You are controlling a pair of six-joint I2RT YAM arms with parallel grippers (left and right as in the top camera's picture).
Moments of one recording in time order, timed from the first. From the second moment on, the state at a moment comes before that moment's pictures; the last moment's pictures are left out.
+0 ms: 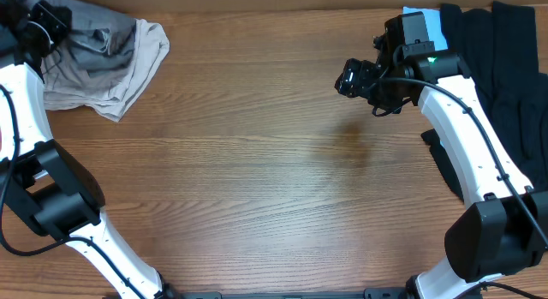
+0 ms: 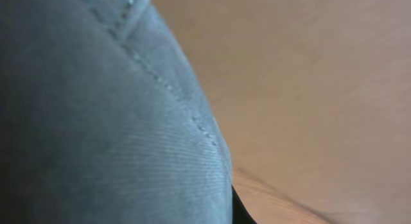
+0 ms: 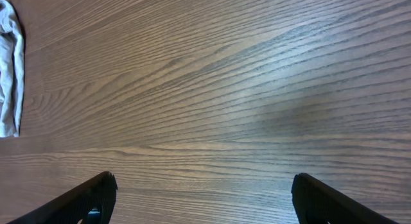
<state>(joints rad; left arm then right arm) 0.49 2.21 2.02 -0.31 0.55 -0.49 0.17 1.78 1.61 -0.96 -0.26 0.46</state>
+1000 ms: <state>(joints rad) 0.61 2.21 2.02 -0.87 0.43 -0.31 0.17 1.78 1.61 -0.97 -0.26 0.46</state>
